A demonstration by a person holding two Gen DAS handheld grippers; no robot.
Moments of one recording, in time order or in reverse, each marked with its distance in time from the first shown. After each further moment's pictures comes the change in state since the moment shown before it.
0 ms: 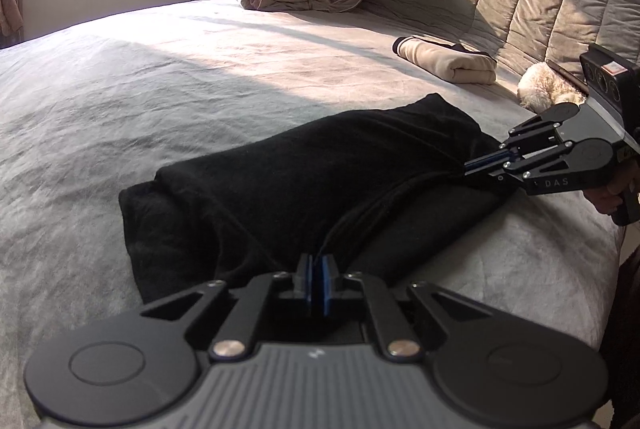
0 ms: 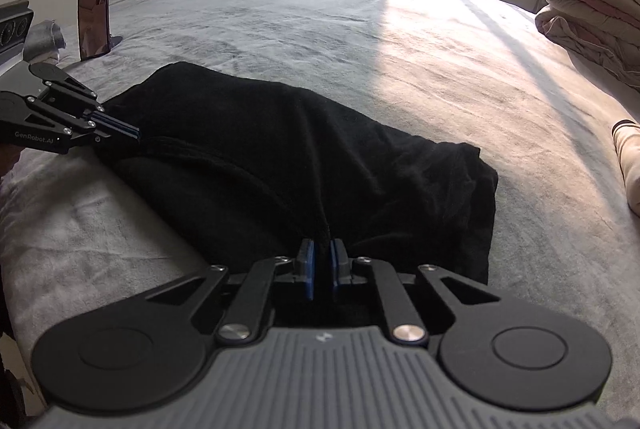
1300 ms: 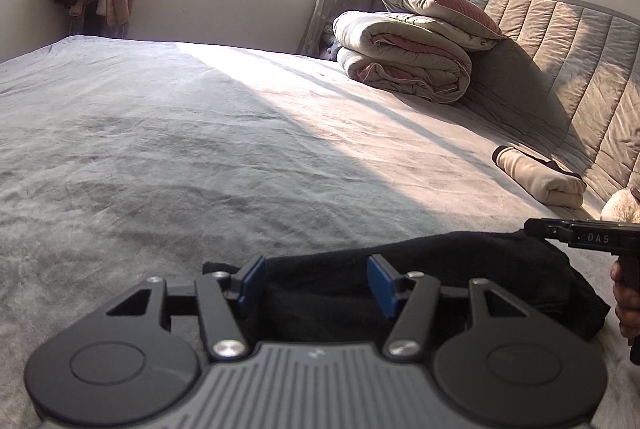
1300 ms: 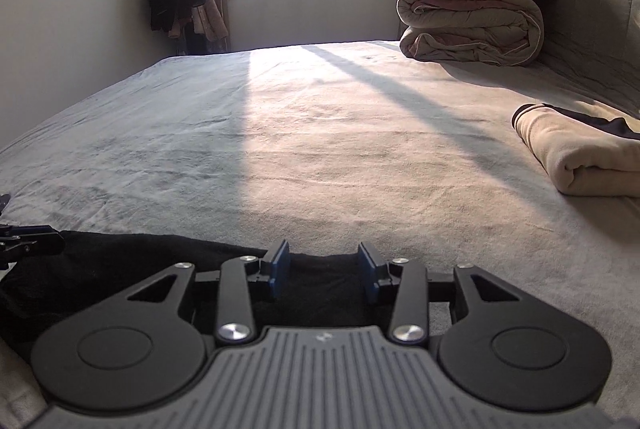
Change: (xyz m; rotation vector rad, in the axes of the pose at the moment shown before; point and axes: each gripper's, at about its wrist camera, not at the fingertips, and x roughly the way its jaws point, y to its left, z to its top) left arm 0.015 0.040 0.020 -0.258 -0.227 0.223; right arm 0.009 -0.046 0.024 0.353 -0.271 -0.266
